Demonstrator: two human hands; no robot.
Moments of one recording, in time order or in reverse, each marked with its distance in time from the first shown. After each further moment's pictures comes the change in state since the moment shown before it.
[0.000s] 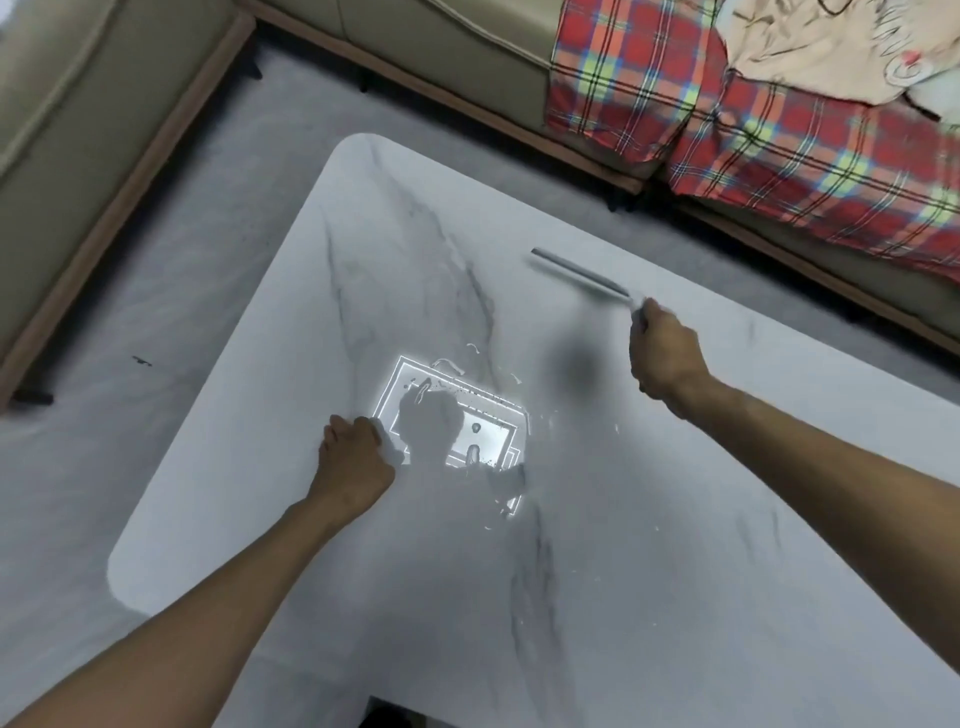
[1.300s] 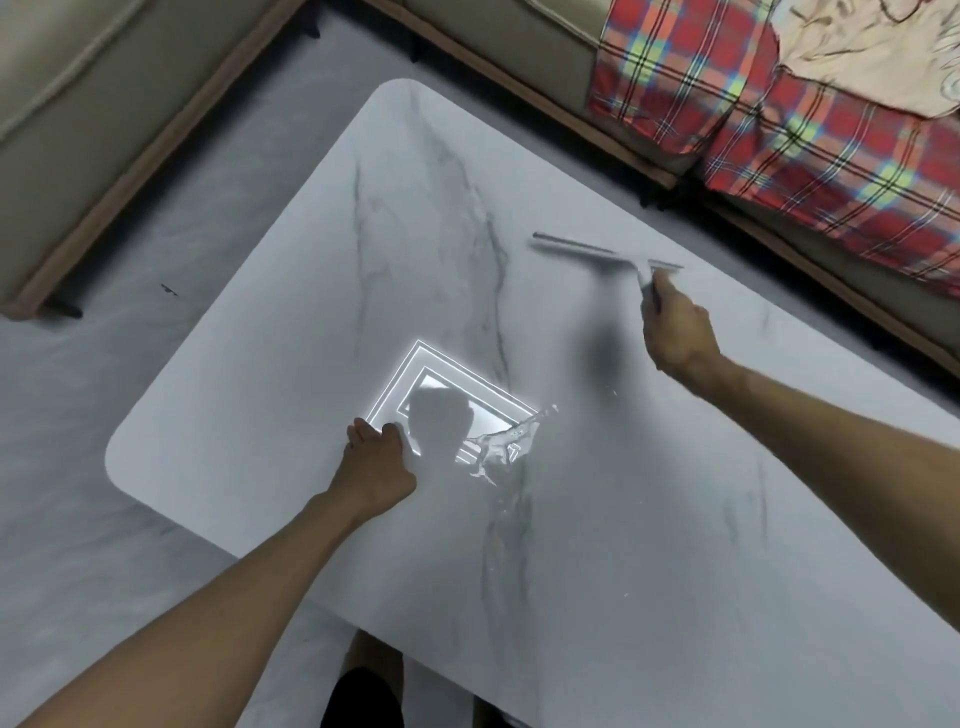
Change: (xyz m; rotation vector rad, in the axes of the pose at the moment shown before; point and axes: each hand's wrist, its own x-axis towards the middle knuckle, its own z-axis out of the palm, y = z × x) left_hand -0.070 -0.002 0.072 -0.027 -0.162 -0.069; right_hand -0.006 0.042 0.006 -0.121 0.015 -0.235
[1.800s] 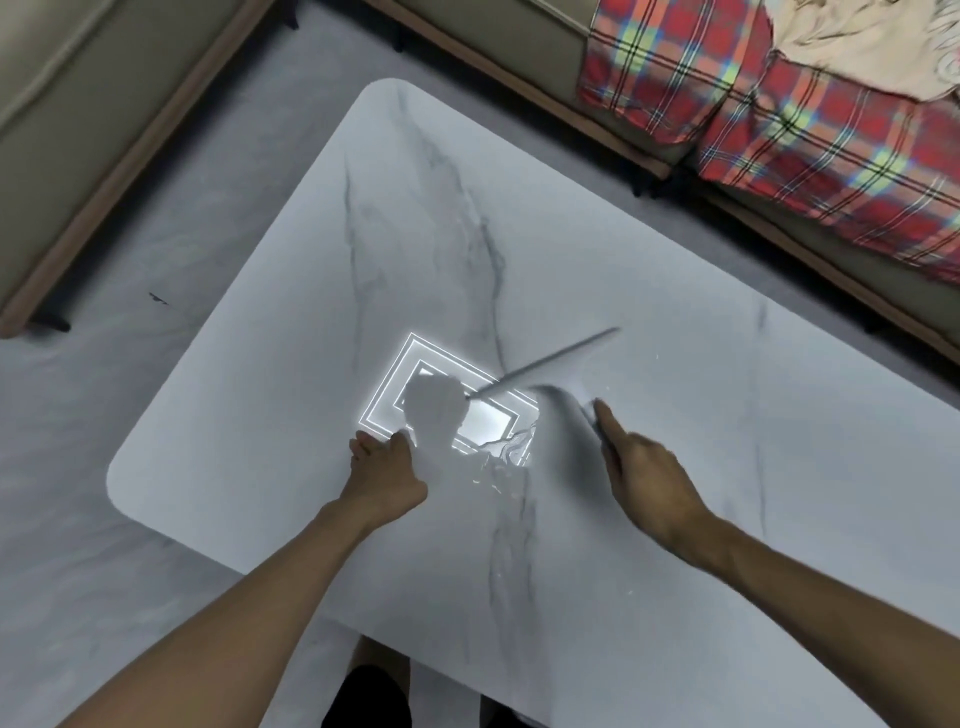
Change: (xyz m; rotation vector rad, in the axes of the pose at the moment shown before) left_hand 0.006 0.011 -0.008 -0.035 -0.094 -0.044; right_hand -0.111 0.039 0.055 -0.269 -0.271 -0.186
